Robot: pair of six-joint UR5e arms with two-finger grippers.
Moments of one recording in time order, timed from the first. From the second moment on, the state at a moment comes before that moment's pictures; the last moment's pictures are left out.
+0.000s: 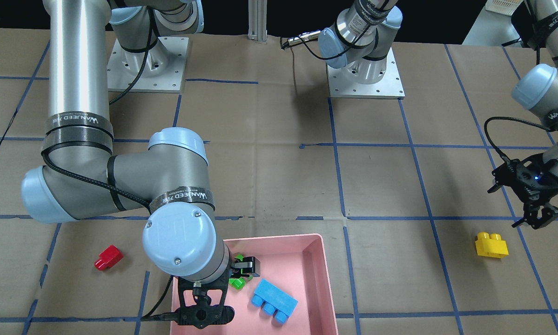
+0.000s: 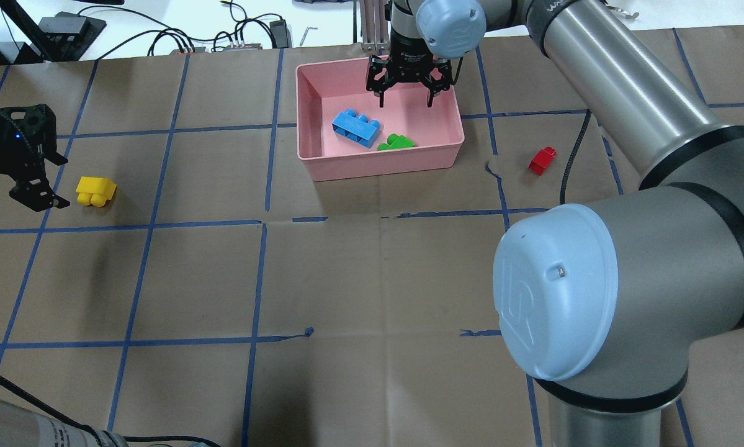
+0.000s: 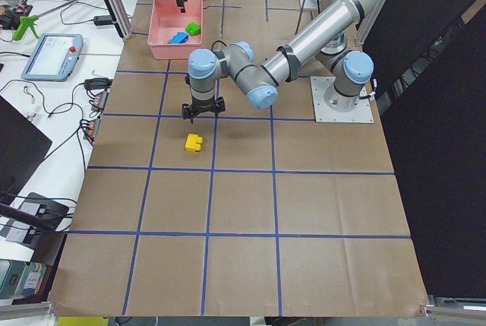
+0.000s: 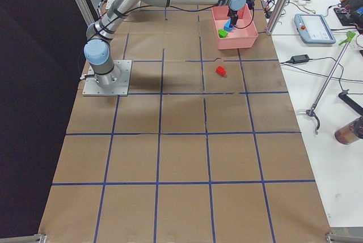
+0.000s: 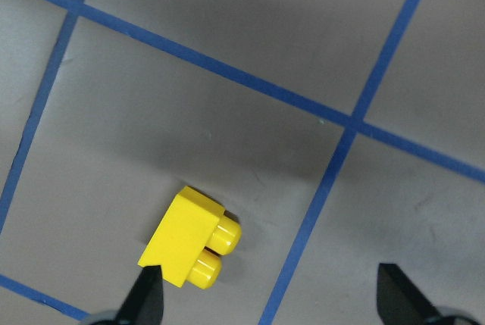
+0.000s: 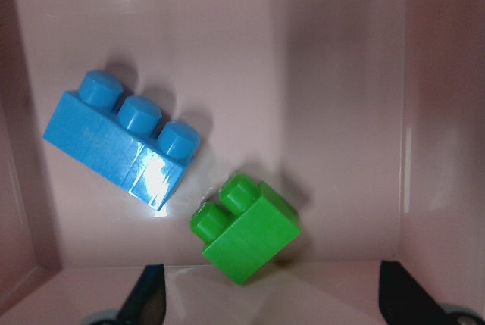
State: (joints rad) left arm -0.97 -1.91 -1.71 -1.05 1.50 1.99; right arm 1.78 -0.80 0.94 -1.68 -1.48 0.21
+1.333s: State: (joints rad) left arm -0.97 -2.10 -1.66 -0.90 1.54 2.34; right arm 1.47 -0.97 1.09 -1.61 -1.53 0.03
